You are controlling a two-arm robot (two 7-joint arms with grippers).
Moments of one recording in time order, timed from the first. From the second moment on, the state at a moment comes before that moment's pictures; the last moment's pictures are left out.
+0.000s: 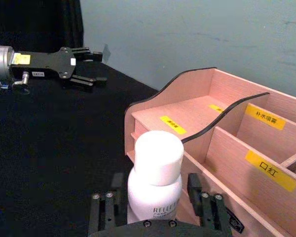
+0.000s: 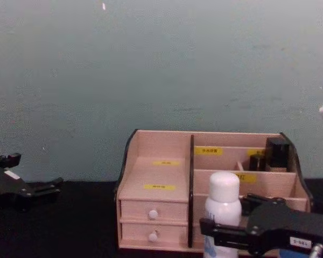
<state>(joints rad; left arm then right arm) -0.20 0.60 0.45 -1.41 -0.25 -0.12 0.03 0.29 0.41 -0.48 -1.31 0.34 -0.08 0.58</state>
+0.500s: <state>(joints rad) -0.20 0.60 0.45 -1.41 -0.25 -0.12 0.03 0.29 0.41 -0.48 -1.31 0.34 -0.08 0.58</state>
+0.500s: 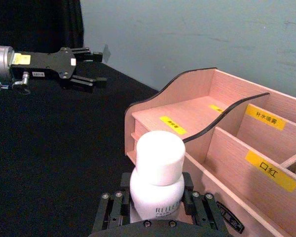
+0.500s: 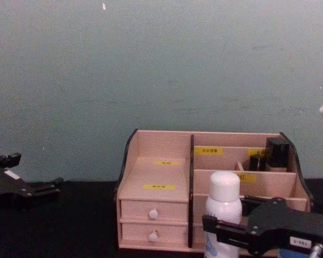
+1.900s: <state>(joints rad) -0.20 0.60 0.45 -1.41 -0.25 -0.12 0.03 0.41 0.39 -0.41 -1.38 0.44 -0.09 0.52</state>
